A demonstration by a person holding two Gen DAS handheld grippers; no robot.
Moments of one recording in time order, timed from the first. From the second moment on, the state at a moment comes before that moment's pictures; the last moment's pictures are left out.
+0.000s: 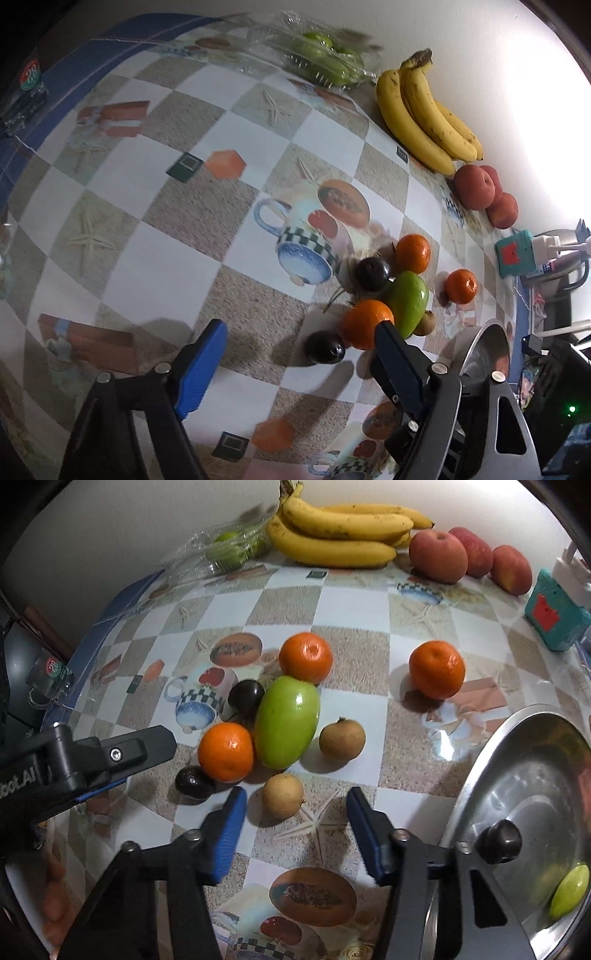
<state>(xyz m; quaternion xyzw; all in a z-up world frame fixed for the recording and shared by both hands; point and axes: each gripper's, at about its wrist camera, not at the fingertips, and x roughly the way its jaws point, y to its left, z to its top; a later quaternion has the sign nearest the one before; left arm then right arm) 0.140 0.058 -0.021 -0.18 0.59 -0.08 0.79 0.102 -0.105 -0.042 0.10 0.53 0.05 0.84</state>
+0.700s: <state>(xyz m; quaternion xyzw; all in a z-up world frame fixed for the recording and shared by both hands) 0.137 0.042 -0.019 -0.11 0.60 -0.10 0.79 0.091 -0.124 -0.024 0.14 0.52 0.05 0.84</state>
